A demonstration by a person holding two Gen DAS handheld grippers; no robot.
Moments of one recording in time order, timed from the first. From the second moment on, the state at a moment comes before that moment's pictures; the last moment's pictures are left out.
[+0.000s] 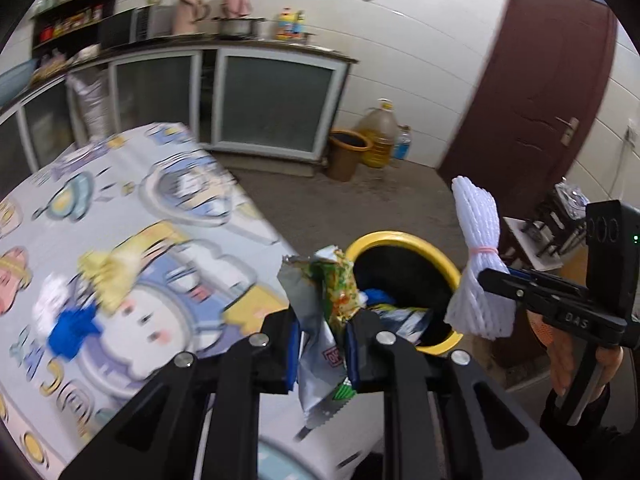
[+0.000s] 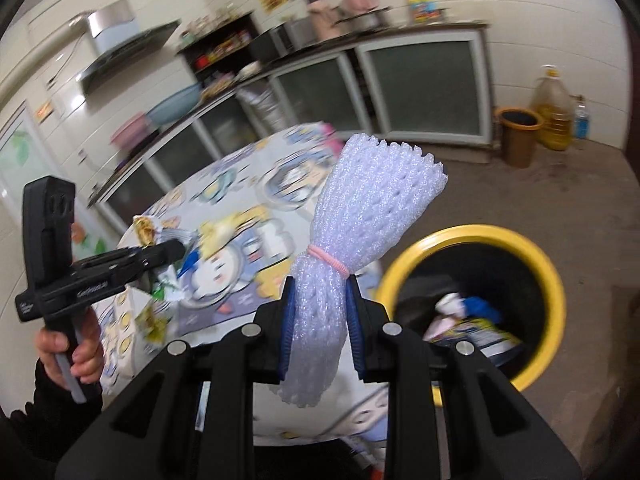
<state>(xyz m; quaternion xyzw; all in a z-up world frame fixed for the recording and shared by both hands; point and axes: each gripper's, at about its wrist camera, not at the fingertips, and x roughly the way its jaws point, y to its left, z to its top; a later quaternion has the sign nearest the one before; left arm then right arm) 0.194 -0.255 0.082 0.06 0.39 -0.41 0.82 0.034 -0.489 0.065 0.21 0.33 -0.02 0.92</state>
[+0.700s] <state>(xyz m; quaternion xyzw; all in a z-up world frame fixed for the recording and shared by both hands) 0.194 -0.431 0.017 0.11 0.42 -0.47 0.77 0.034 -0.601 -0.023 0.27 0.36 -0.13 0.88</state>
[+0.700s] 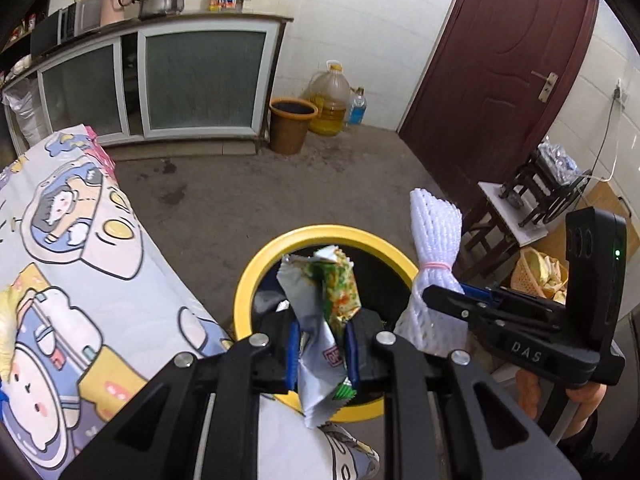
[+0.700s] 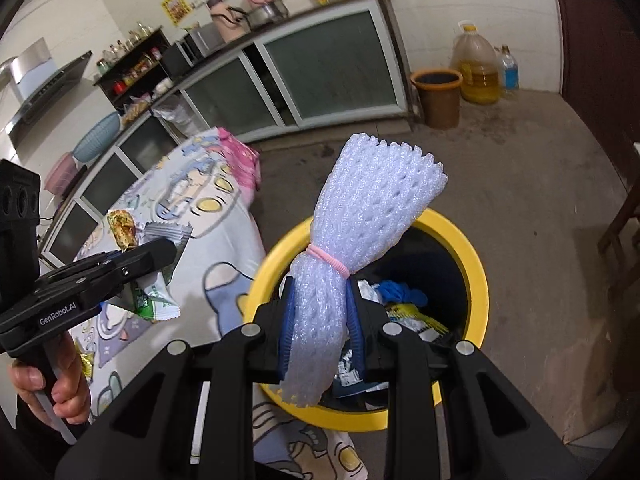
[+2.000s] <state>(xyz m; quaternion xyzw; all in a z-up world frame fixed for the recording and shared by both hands) 0.218 -0.424 -0.025 0.07 0.45 -0.40 0.79 0.022 -0.624 -0.095 0.33 0.41 -0.16 0.83</state>
